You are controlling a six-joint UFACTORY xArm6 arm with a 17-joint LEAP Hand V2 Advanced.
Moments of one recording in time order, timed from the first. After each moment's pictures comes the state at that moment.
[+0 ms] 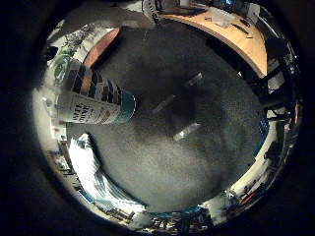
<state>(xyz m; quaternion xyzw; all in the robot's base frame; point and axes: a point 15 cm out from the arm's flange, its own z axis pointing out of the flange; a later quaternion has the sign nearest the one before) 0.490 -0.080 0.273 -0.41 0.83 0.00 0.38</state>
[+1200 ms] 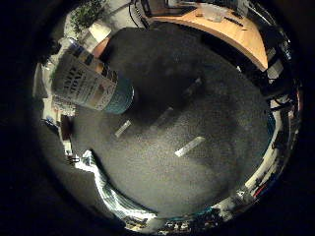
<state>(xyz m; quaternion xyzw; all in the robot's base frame) 0.503 -0.095 0.277 -0.37 0.83 -0.02 0.41</state>
